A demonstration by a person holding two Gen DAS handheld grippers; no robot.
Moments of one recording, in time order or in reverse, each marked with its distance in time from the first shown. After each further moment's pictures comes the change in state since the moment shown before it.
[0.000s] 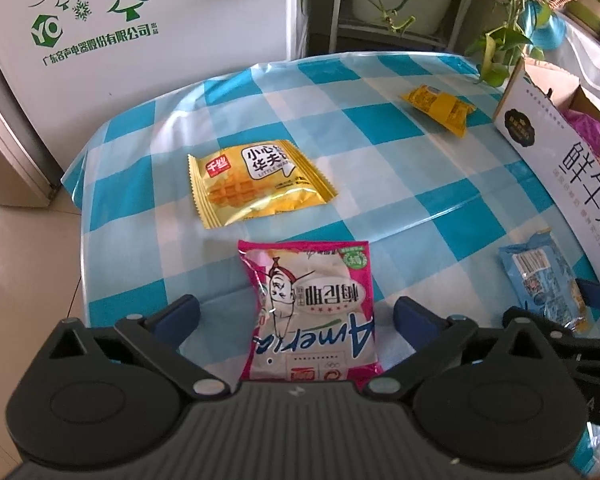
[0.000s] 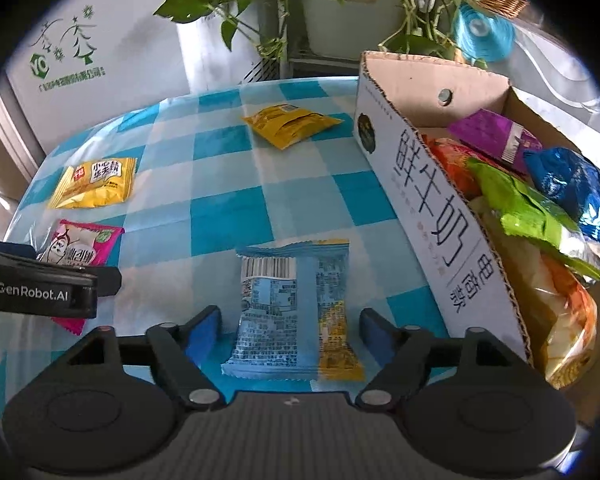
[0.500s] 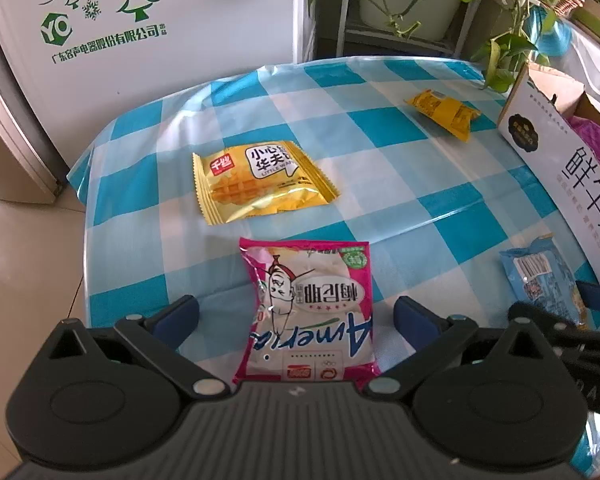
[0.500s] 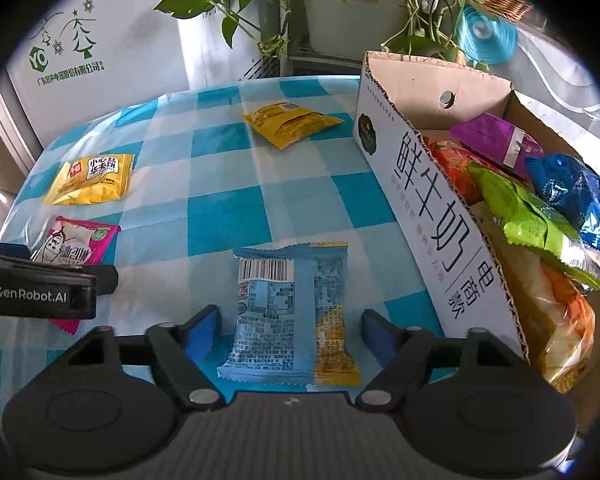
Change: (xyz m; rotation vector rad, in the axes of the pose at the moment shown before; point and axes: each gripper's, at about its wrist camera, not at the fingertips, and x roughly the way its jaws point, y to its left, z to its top) left arm -0.001 -0.001 -0.002 -0.019 -0.012 0.014; right arm 0.000 -0.002 0.003 -0.009 0.006 -0.010
